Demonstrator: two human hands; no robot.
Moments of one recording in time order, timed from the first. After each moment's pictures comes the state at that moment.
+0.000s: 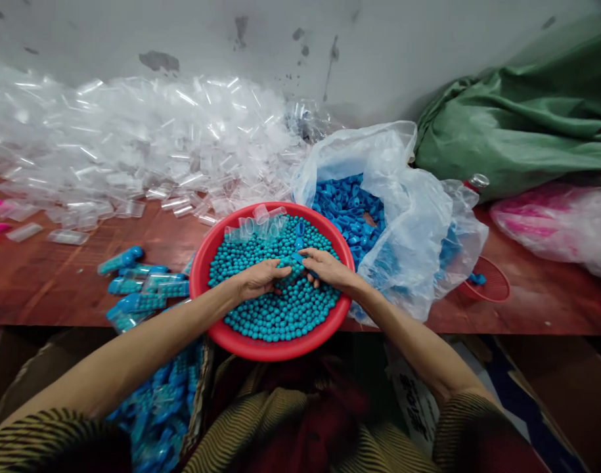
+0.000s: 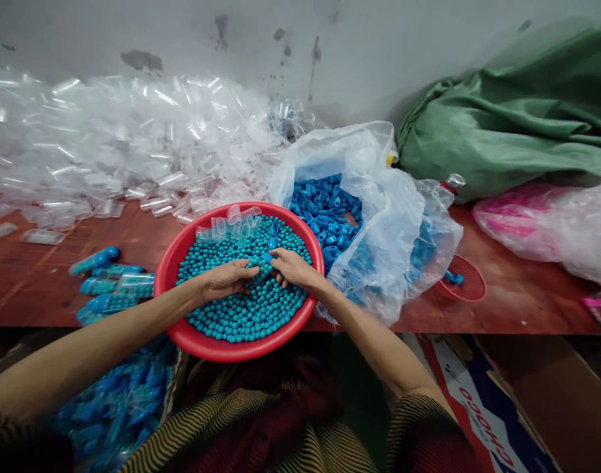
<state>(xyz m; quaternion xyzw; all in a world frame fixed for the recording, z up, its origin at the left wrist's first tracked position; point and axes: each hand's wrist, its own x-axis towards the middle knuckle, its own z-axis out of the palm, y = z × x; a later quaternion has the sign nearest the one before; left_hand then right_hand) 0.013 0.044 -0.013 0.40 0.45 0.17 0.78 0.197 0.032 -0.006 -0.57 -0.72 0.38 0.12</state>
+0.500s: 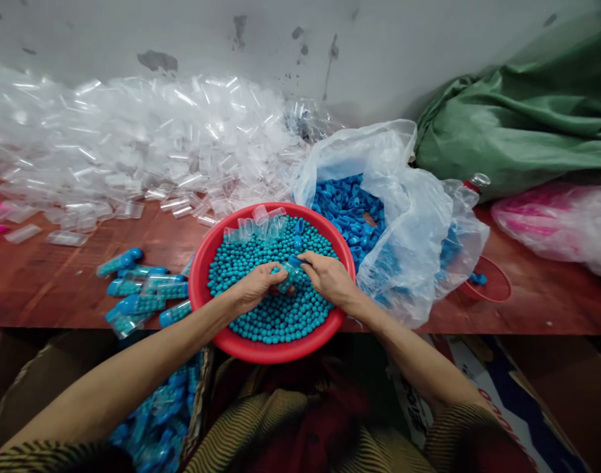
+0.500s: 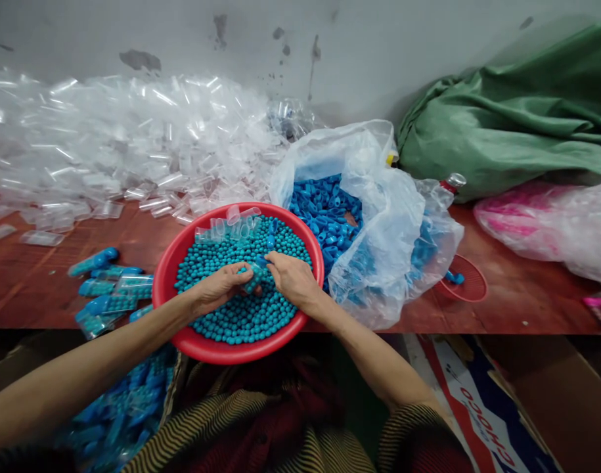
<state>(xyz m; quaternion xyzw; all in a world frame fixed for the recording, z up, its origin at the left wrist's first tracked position) 0.010 0.024 0.002 0.41 0.44 0.24 0.77 0.194 0.008 0.010 -0.54 -0.79 0.19 0.19</state>
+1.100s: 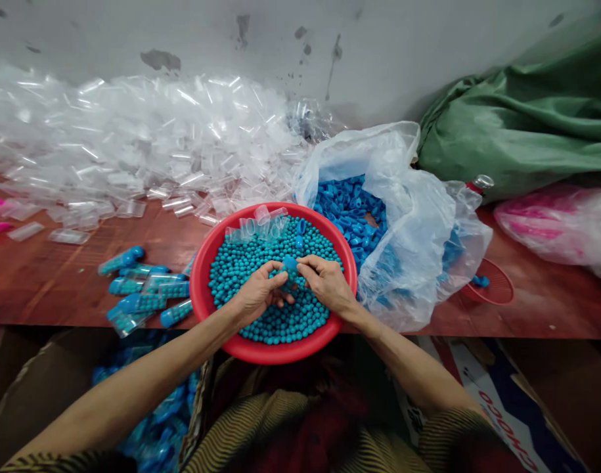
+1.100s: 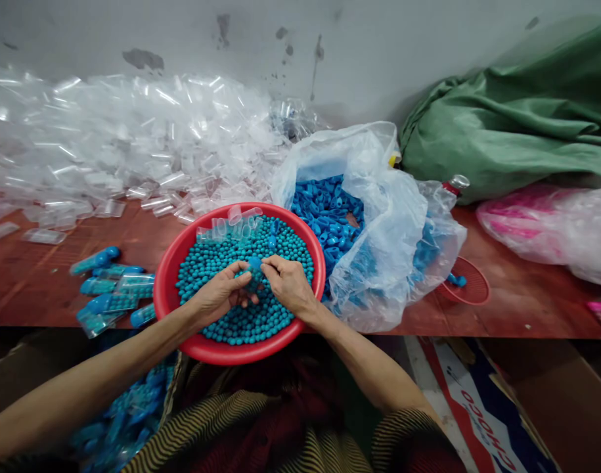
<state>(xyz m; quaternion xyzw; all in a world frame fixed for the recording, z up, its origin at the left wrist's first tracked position) 0.014 0.007 -0.002 0.36 0.42 0.31 0.77 0.178 -0.001 0.005 -0.54 -0.68 0.34 0.37</state>
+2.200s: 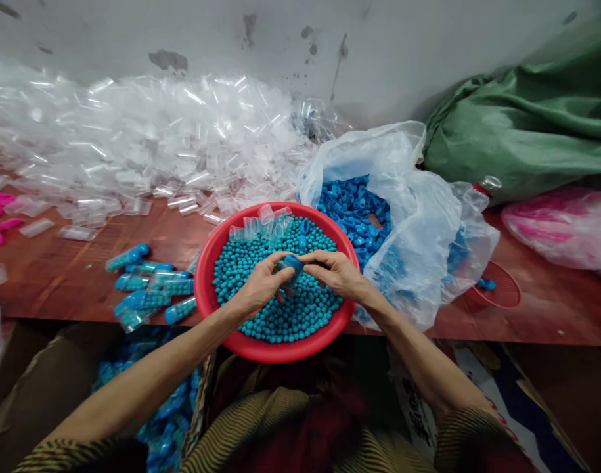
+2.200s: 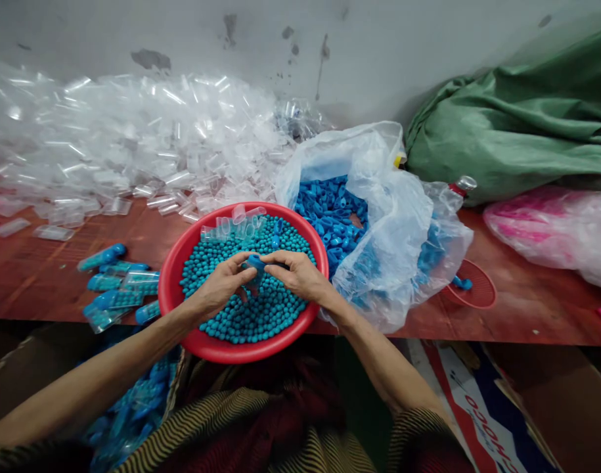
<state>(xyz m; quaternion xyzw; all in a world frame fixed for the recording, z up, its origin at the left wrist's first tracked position) 0.018 0.009 0.020 0.48 0.48 0.32 0.66 0.201 0.014 0.019 -0.42 -0.69 0.48 0.34</state>
